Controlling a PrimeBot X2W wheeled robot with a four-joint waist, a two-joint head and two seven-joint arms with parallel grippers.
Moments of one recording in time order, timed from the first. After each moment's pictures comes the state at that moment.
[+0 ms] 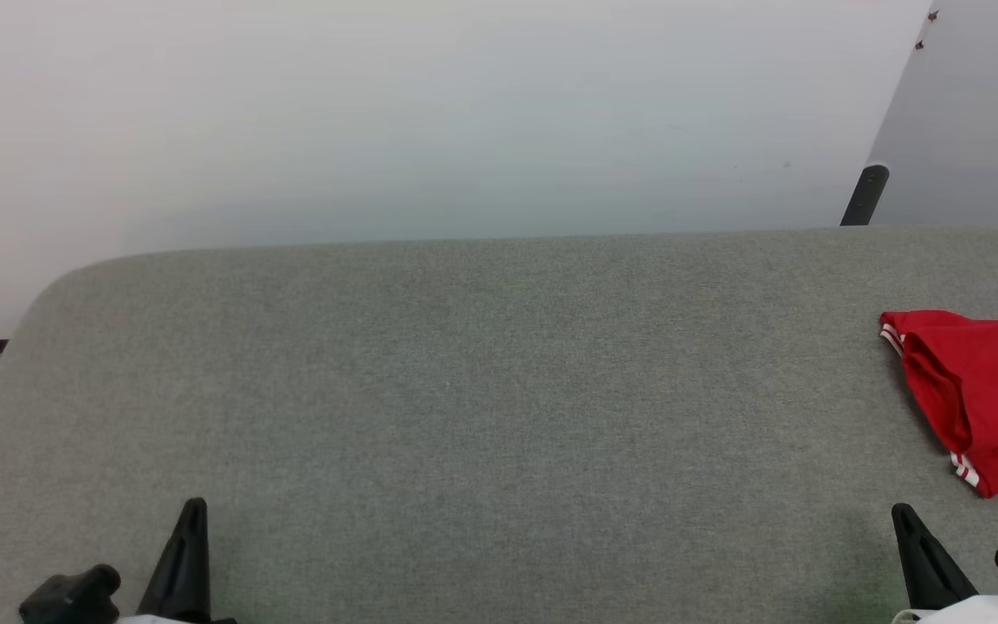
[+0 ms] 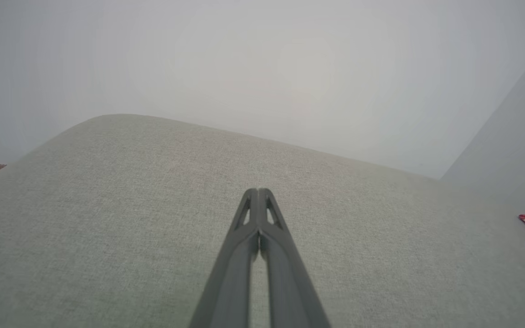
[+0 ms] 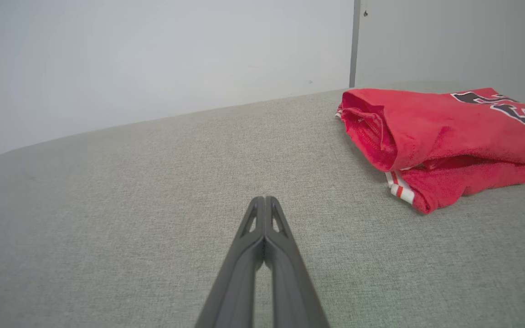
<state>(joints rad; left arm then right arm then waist) 0.05 0.20 0.07 0.21 -0.44 -0.13 -0.23 0.00 -0.23 0.03 0.34 0.41 0.13 -0.17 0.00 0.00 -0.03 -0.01</state>
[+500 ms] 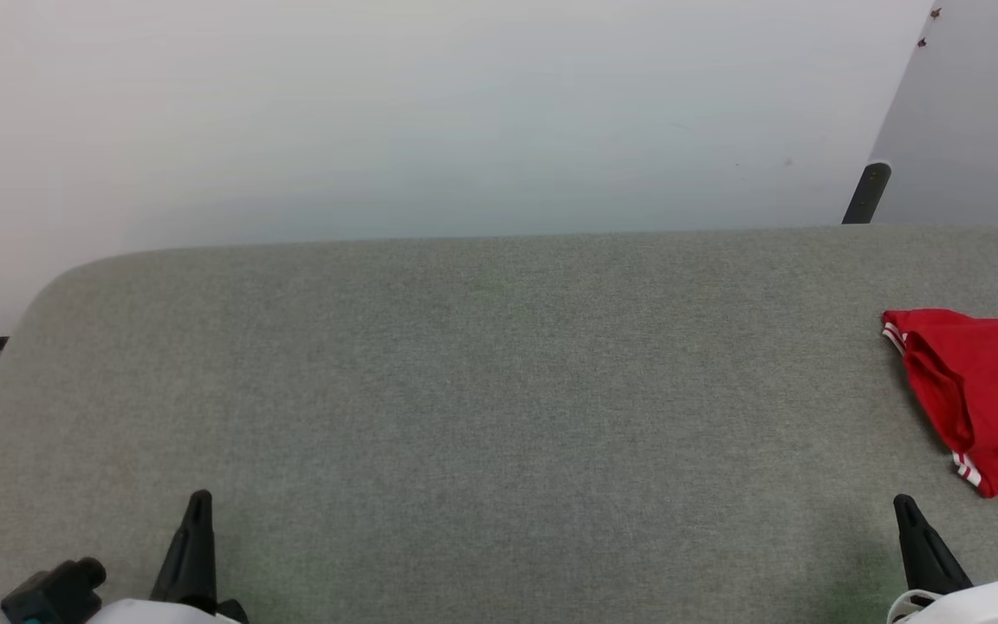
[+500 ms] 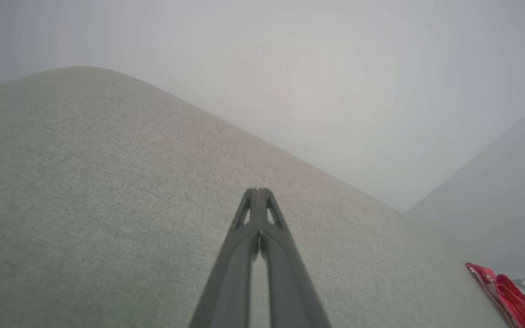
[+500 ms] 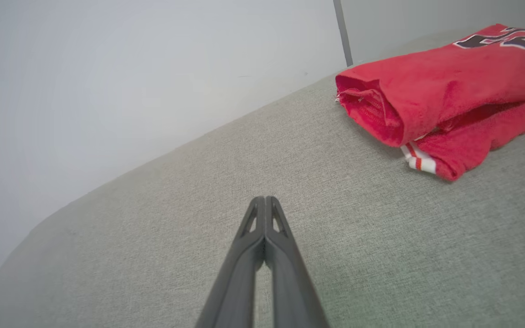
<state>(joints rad) 0.03 0.17 0.08 0.22 -0.67 -0.13 -0.16 -0.01 -0.20 0.00 0.32 0.64 0.13 -0.12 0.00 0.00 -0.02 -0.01</state>
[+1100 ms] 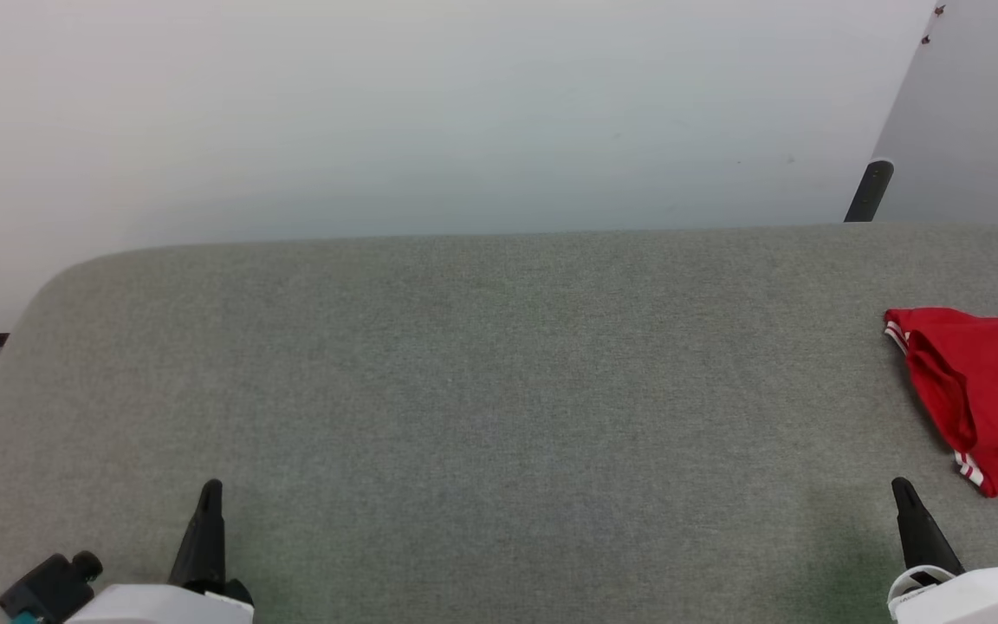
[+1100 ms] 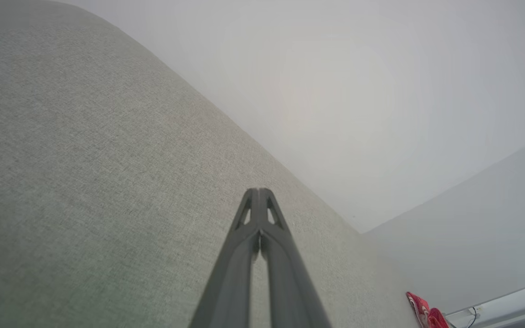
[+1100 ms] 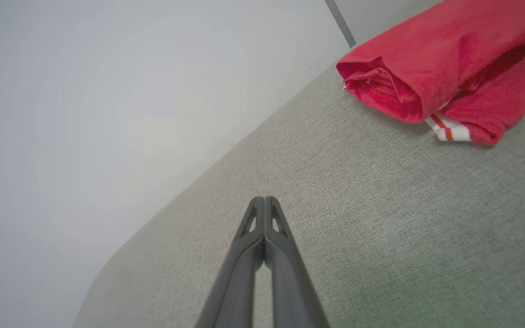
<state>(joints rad) -0.01 0.14 0.08 0.23 -0.90 -0.13 -0.09 -0.04 -0.16 -0.03 0.30 0.88 0.13 -0.06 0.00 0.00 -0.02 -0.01</state>
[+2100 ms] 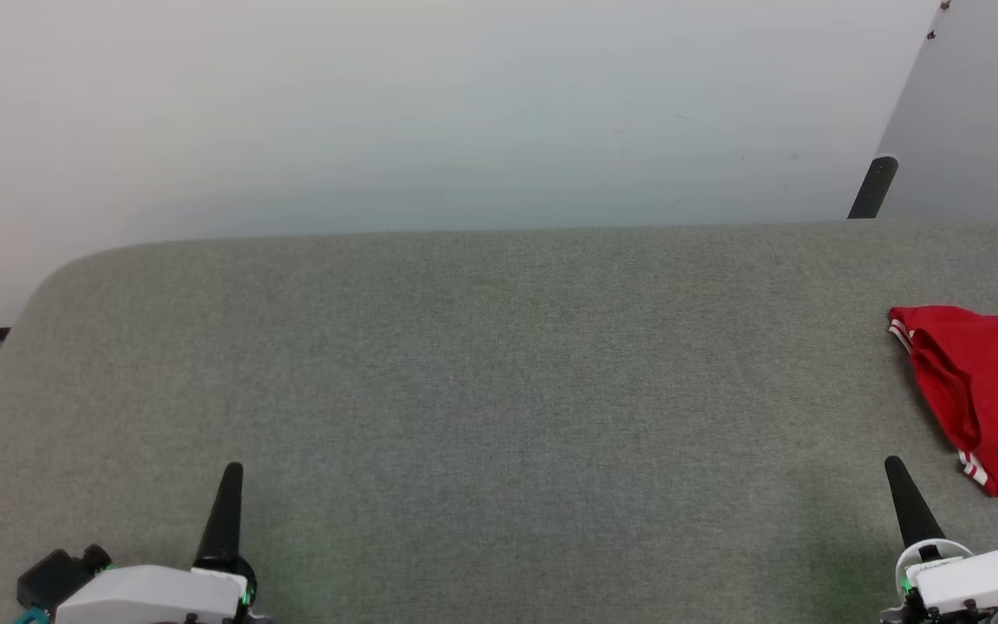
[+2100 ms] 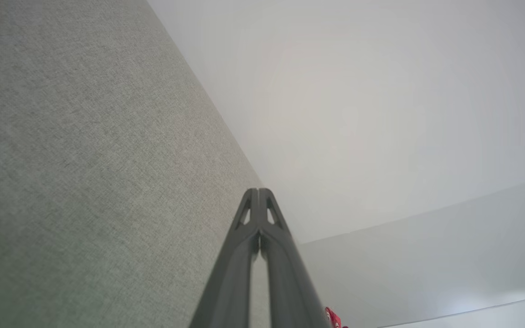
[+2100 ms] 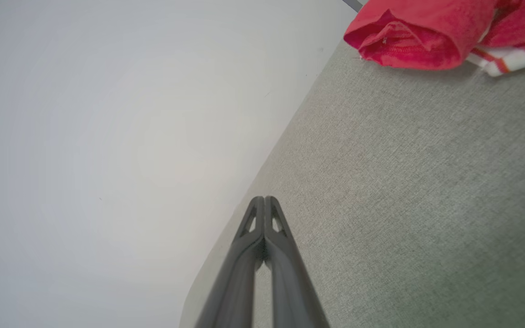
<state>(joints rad) -0.05 0.10 0.10 0.23 -1.21 -0.13 0.00 -0.06 -0.11 -0.06 0.28 1.20 0.13 0.02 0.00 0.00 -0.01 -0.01</state>
